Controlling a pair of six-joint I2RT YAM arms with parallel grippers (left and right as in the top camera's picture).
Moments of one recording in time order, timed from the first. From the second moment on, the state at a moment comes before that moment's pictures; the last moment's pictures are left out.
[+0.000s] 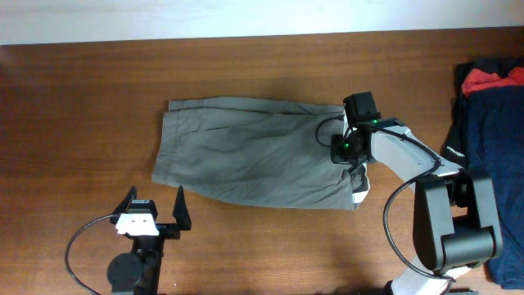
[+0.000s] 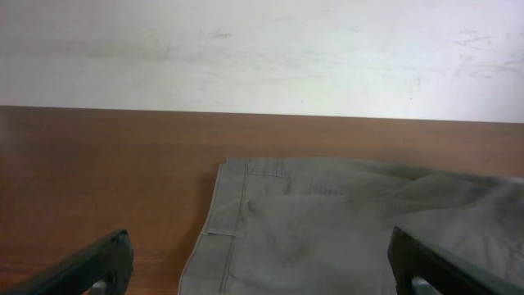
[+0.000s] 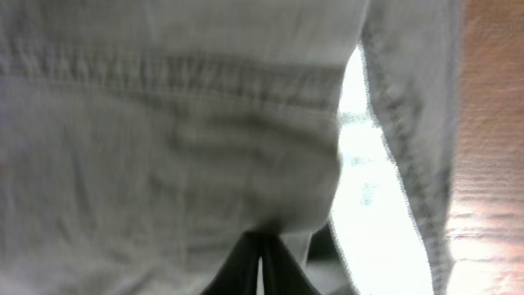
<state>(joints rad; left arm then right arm) 0.00 0.01 0.01 -0.08 0.04 -0.07 0.14 1.85 1.12 -0.57 -0.02 0.22</state>
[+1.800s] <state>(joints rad) 0.00 0.01 0.01 -0.08 0.04 -0.07 0.07 1.93 1.13 -0.33 0.01 0.24</state>
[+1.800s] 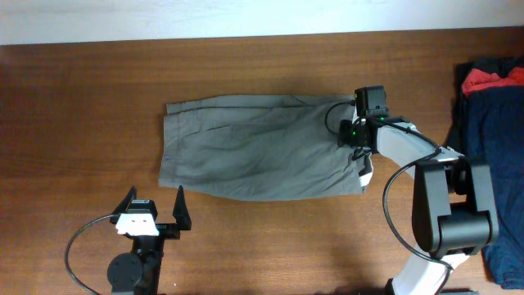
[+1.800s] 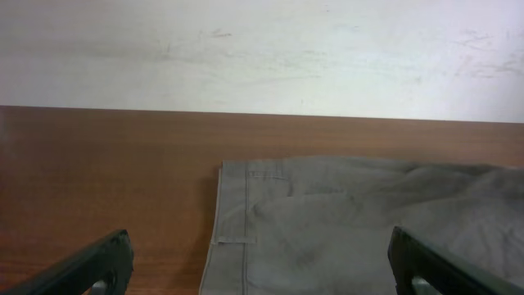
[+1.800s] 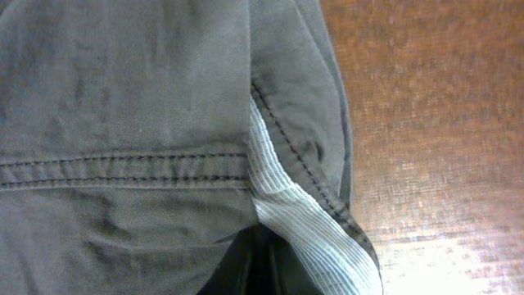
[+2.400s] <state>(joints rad) 0.00 0.01 0.01 -0.08 0.04 -0.07 0.07 1.95 1.13 -0.29 0.14 0.28</state>
